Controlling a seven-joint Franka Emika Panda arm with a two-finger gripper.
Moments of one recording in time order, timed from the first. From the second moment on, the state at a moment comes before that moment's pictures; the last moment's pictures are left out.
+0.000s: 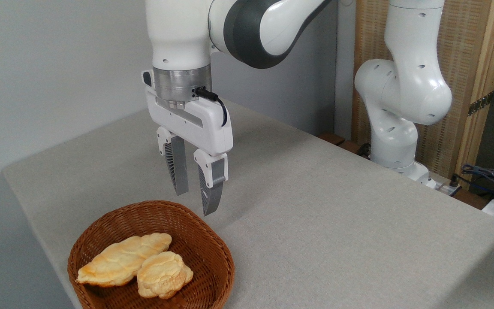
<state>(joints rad) -0.21 -0.10 0.12 -2.02 0.03 2.06 0.65</state>
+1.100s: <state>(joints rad) -0.21 0.07 0.19 -2.02 0.03 2.45 0.65</state>
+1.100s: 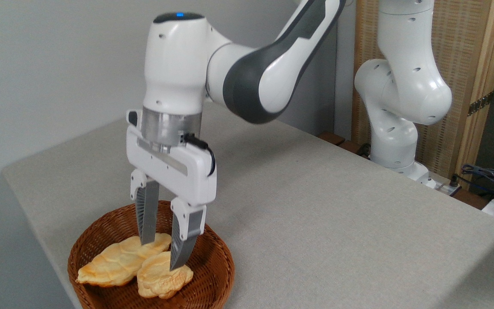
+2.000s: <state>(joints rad) -0.21 0.13 0.19 -2.02 0.08 2.48 0.66</state>
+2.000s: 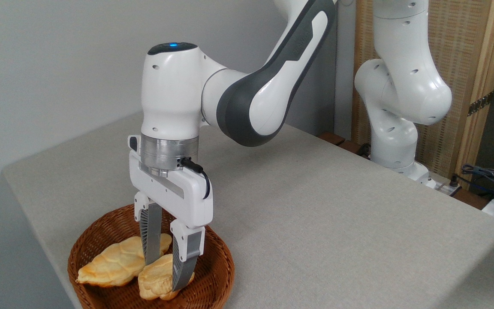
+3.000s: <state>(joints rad) -0.21 0.12 0.19 -2.00 0.08 2.48 0.66</state>
